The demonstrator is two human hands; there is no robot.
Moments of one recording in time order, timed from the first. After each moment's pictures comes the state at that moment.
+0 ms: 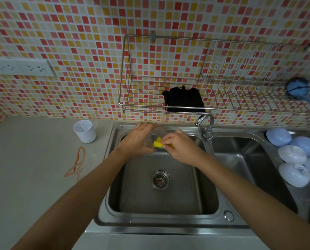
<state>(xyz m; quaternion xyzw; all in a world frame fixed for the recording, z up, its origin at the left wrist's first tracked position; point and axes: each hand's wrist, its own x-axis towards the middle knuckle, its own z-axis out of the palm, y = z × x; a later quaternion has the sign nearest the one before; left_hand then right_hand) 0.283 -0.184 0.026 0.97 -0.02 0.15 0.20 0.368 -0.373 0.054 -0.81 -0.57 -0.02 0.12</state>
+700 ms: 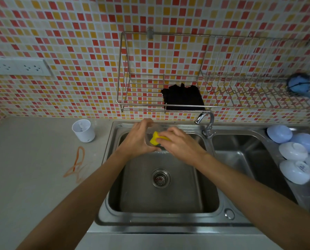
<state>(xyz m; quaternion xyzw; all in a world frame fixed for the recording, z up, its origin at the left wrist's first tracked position) 0.281 -0.193 0.024 0.94 0.04 0.18 0.30 0.378 -0.374 0.040 -0.74 -0.65 -0.18 0.06</state>
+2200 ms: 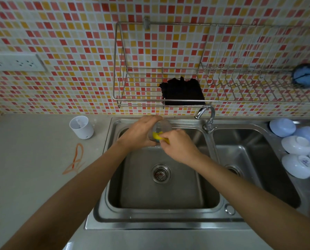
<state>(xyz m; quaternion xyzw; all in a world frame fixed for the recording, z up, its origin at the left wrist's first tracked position) 0.301 -0.191 0.032 0.97 -0.06 0.15 0.21 0.355 -0.365 0.055 -0.87 -0.44 0.06 0.21</state>
